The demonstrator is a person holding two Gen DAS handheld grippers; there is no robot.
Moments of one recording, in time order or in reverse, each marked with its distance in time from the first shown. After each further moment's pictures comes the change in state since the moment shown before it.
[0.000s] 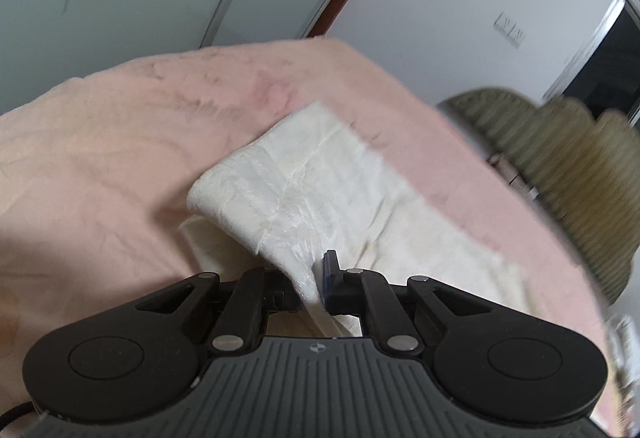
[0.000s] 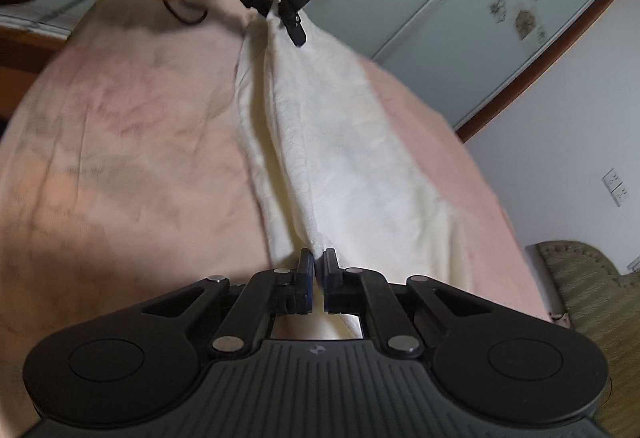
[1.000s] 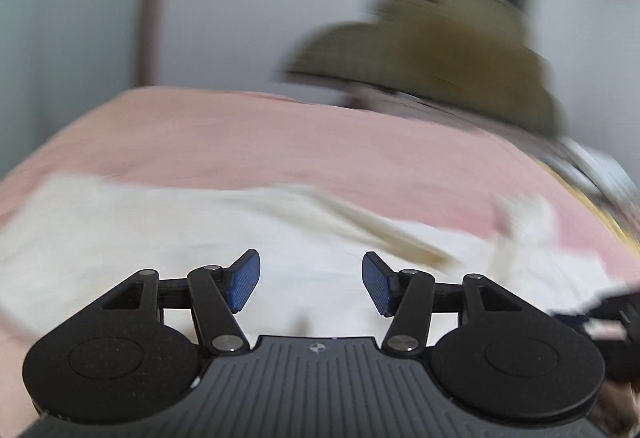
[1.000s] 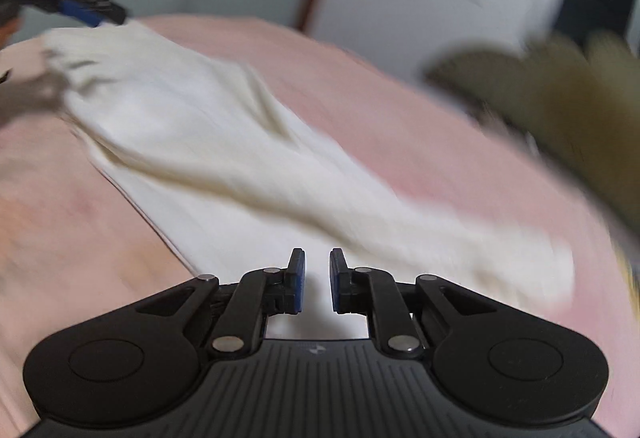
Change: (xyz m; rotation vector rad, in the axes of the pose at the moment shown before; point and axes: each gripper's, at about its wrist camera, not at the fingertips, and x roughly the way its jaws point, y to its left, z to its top) left arm -0.045 -0.188 -0.091 0.643 -0.035 -0.278; right arm -0.087 -0.070 -0.130 0.698 0.252 -0.245
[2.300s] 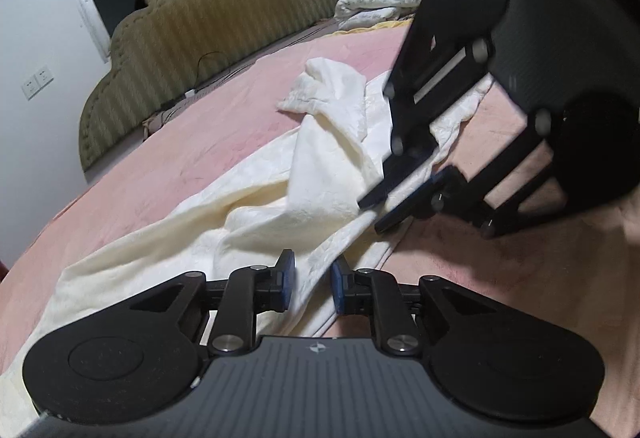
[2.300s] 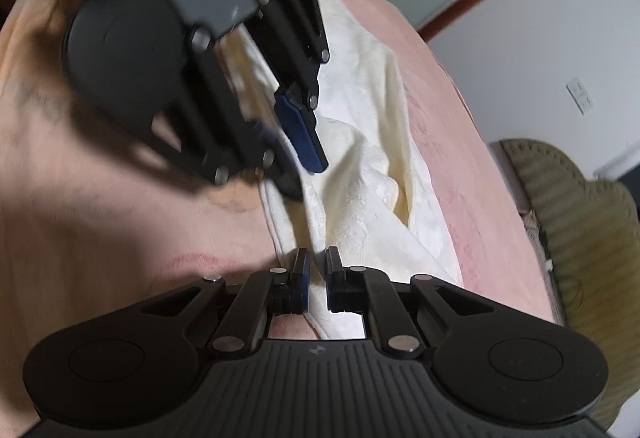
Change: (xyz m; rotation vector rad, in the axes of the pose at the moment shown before) left arm 0.060 -0.128 -0.095 0.766 0.011 -0.299; right arm 0.006 0.065 0.016 -0.629 -0.041 0.061
